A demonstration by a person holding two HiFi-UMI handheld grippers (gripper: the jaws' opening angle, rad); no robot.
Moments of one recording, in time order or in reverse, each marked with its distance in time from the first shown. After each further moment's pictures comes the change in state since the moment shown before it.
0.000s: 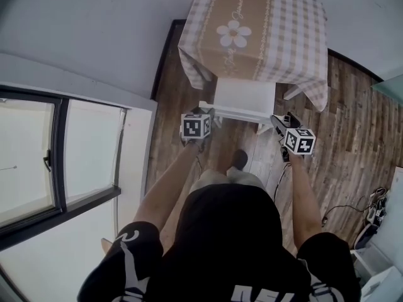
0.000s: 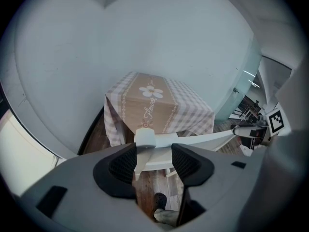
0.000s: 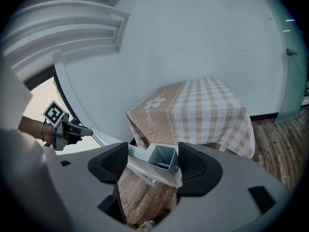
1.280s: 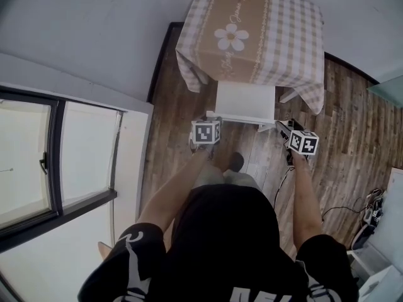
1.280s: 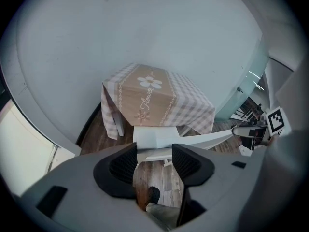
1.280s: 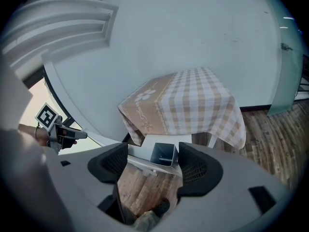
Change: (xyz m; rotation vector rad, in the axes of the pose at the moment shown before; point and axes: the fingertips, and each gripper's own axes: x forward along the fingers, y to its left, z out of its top) left arm 0.016 -0.030 -0.027 -0.054 0.067 0.018; right arm -0.008 -0.038 -0.023 0.064 0.095 -0.051
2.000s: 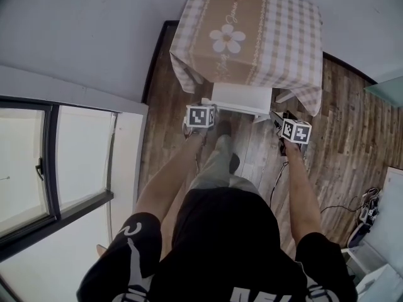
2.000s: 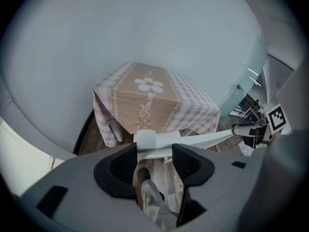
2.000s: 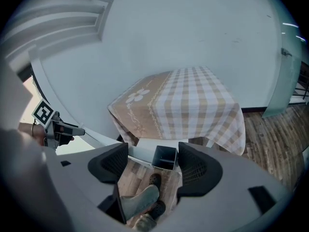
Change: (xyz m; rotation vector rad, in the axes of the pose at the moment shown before) left arm 0.048 0.020 0.063 0.049 0.028 -0.027; right arm 0.048 -0.014 0.041 0.007 0.038 -0.082
